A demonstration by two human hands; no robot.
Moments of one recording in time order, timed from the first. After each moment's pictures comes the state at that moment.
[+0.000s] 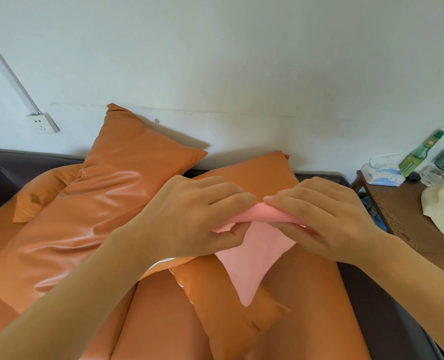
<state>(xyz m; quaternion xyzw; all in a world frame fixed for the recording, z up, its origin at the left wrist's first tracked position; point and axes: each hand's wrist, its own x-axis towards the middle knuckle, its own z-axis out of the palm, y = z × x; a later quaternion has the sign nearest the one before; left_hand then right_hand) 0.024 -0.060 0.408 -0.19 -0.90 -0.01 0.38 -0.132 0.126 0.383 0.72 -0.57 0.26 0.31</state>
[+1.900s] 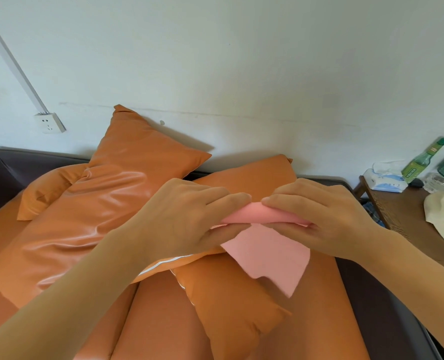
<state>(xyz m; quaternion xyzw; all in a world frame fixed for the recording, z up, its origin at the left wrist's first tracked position) 0.038 -0.074 0.403 -0.13 -0.95 0.01 0.28 -0.124 0.116 0.392 0.73 -0.58 0.27 0.25</state>
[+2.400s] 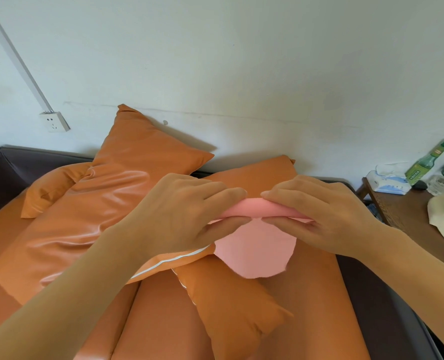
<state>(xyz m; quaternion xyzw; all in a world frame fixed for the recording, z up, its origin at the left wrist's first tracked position) 0.043 -0.077 0.410 -0.13 -0.94 0.01 0.30 -0.126 0.111 0.393 0.72 -0.59 0.27 0.24</state>
